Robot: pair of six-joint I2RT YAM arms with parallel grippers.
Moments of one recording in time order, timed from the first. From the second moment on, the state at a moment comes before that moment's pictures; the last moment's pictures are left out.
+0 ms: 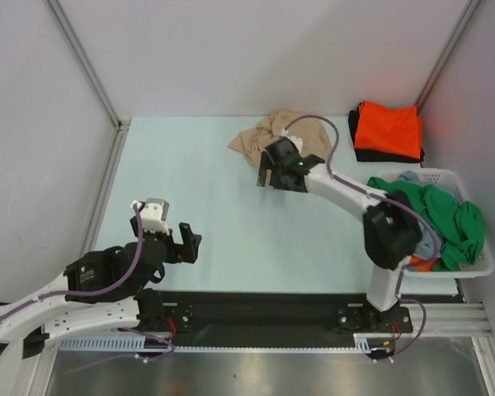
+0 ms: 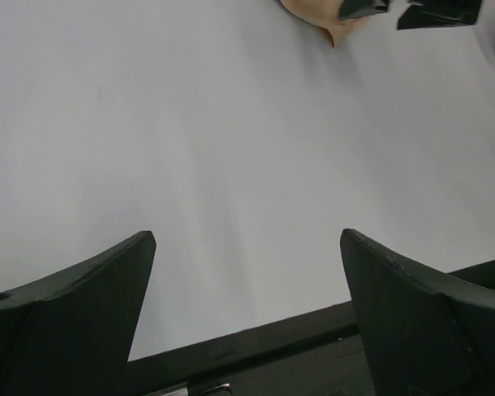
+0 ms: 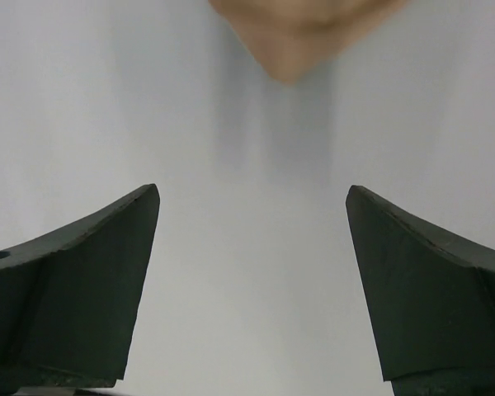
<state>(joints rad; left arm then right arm) -1.21 0.53 0.88 -0.97 -0.78 -0.67 0.64 1.77 1.41 -0.53 0.26 0.67</state>
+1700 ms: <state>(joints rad) -0.62 1.40 0.80 -0.20 -0.19 -0.64 0.76 1.01 0.52 -0.44 0.33 0.85</state>
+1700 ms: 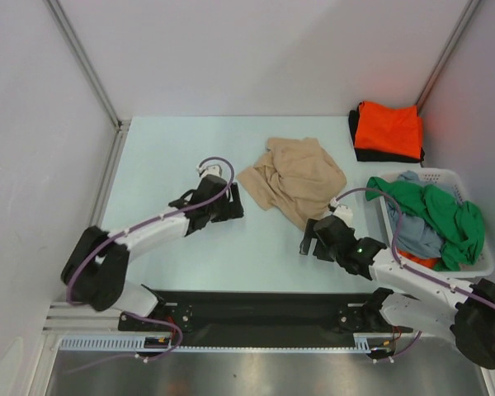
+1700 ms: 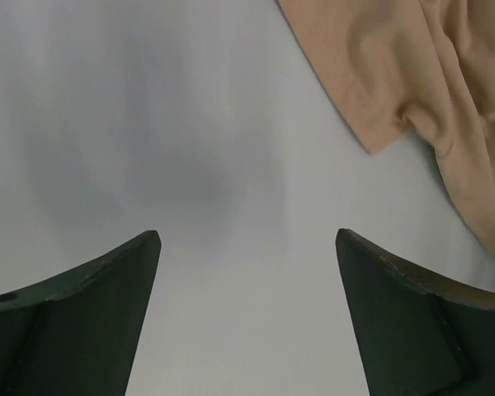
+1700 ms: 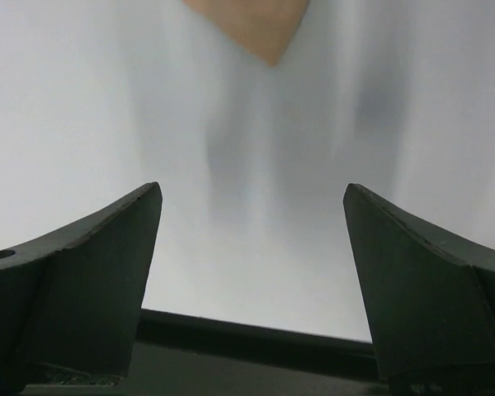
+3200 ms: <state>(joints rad) -0.47 2.03 1.53 -0.45 -0.06 -0.69 0.57 1.08 0.36 -0.05 0.10 0.85</state>
